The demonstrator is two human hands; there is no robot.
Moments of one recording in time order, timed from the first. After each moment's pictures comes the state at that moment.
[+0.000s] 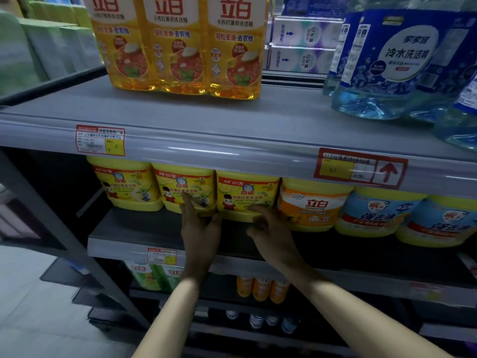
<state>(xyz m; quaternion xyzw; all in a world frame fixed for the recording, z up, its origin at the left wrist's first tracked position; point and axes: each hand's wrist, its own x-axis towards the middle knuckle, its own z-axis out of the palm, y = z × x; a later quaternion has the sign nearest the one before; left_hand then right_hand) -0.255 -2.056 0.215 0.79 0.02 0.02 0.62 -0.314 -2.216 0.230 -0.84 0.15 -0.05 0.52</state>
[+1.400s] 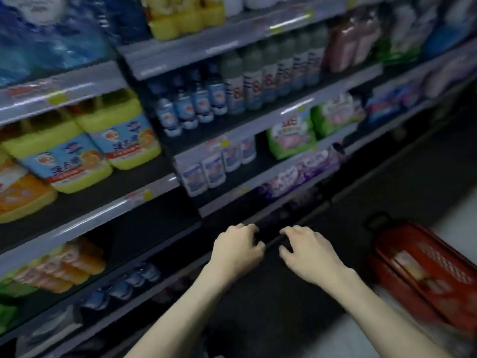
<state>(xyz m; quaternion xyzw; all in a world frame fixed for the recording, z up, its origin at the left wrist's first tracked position) -0.750 -2.462 0.193 0.82 -0.51 -0.21 0.10 -0.909 -2.553 0.178 -0.89 0.41 0.06 0.19</state>
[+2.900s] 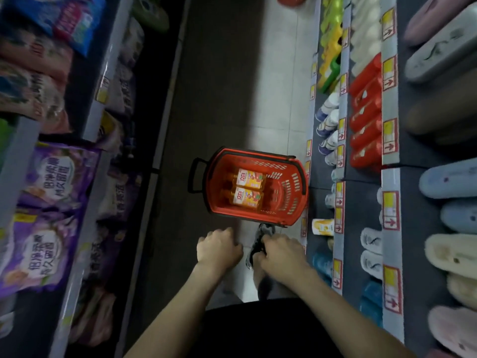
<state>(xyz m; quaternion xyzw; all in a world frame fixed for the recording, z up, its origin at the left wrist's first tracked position) -1.208 -2.919 -0.031 0.58 -0.69 -0.34 -0.27 -1.364 -2.853 -0.024 -0.57 0.70 0.17 0.38</state>
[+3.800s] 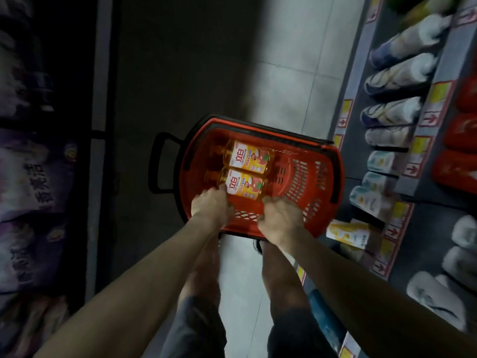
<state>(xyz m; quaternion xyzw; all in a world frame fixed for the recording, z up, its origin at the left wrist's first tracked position) -1.260 -3.108 -0.356 0.53 -0.65 -0.41 -0.35 -1.415 -3.039 -0.330 -0.52 0.71 0.25 0.40</state>
